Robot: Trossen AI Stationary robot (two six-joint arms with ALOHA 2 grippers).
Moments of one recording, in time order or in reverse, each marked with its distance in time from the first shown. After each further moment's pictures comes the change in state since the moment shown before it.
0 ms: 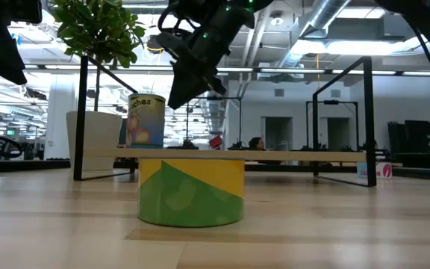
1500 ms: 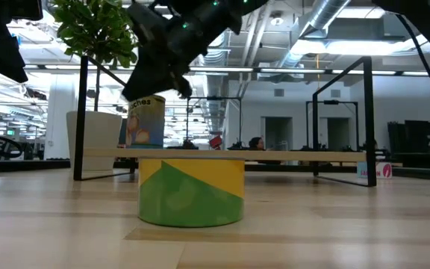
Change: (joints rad) left arm 0.000 -0.001 0.000 0.019 0.000 0.042; right arm 0.101 0.071 0.000 0.234 -0.151 -0.086
